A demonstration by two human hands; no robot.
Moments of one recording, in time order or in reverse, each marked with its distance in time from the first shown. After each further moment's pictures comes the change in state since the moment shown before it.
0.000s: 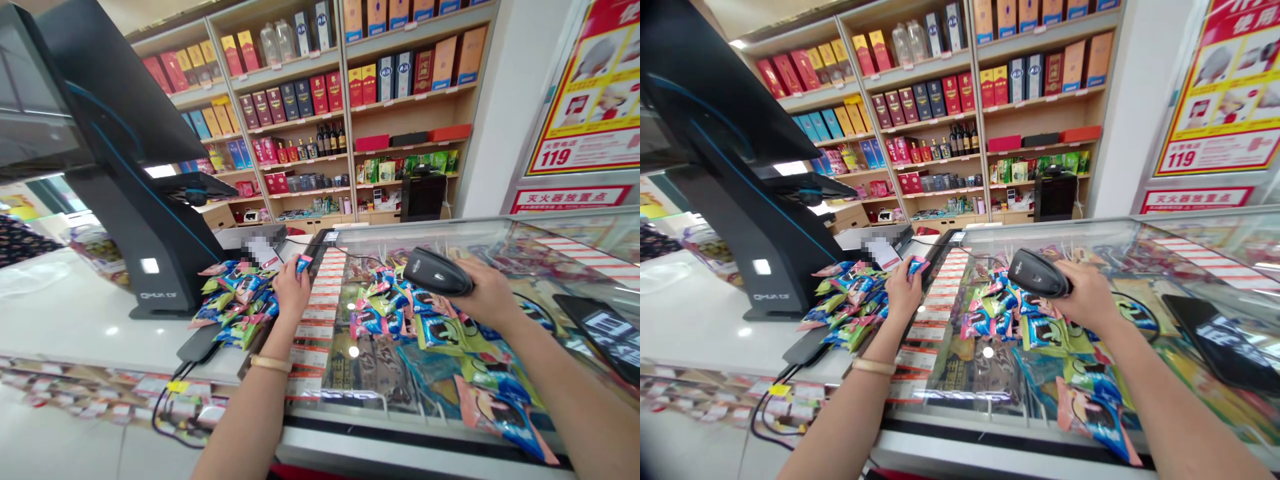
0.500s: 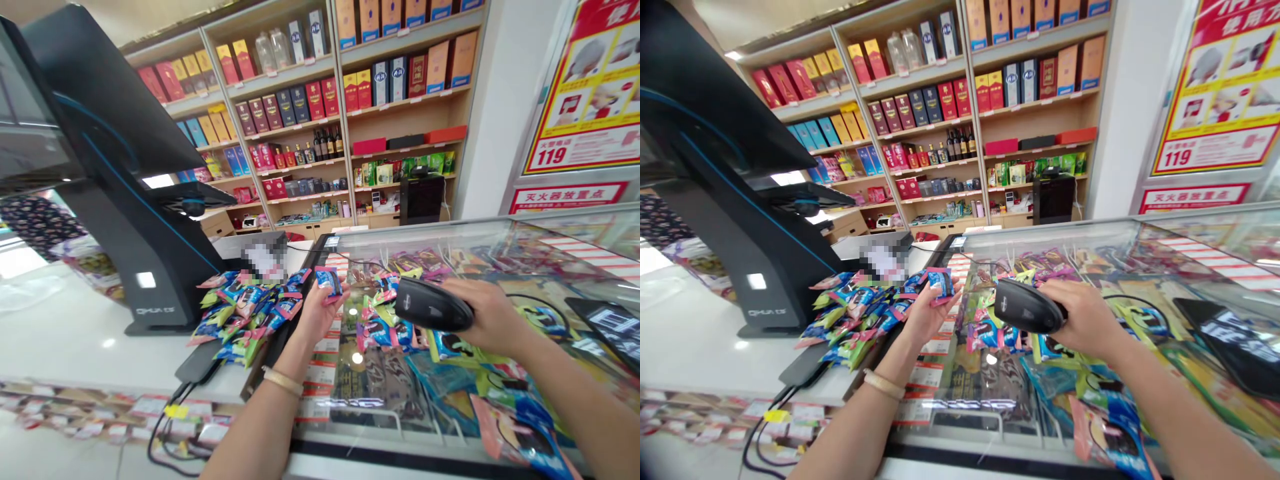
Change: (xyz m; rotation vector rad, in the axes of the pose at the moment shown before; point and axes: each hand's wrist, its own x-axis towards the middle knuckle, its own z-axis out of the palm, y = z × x) left_hand -0.027 0.015 0.021 -1.217 -0.491 -0.579; right_hand 0.007 -0.042 -0.008 0.080 -0.140 -0.145
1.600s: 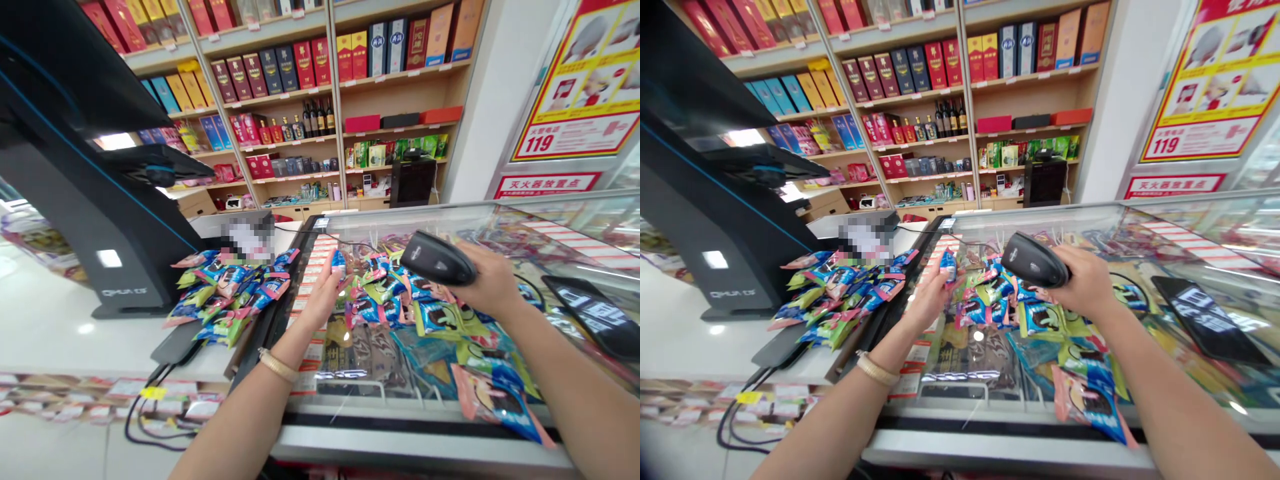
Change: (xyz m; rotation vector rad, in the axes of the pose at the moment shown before) left_hand -0.008 -0.027 0.025 0.290 -0.077 0.060; right_hand -0.011 0.029 0.000 -0.129 0.146 0.179
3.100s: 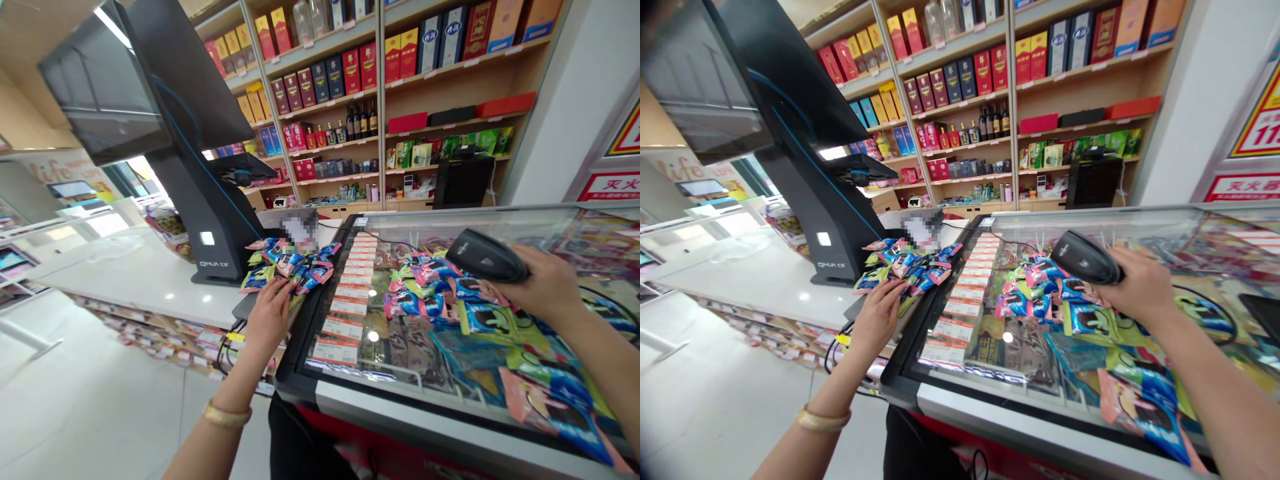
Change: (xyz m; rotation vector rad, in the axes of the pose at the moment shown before) left_hand -0.117 0.061 -0.166 1.534 0.396 0.517; right_hand -0.009 0.017 0.017 -0.138 0.072 0.022
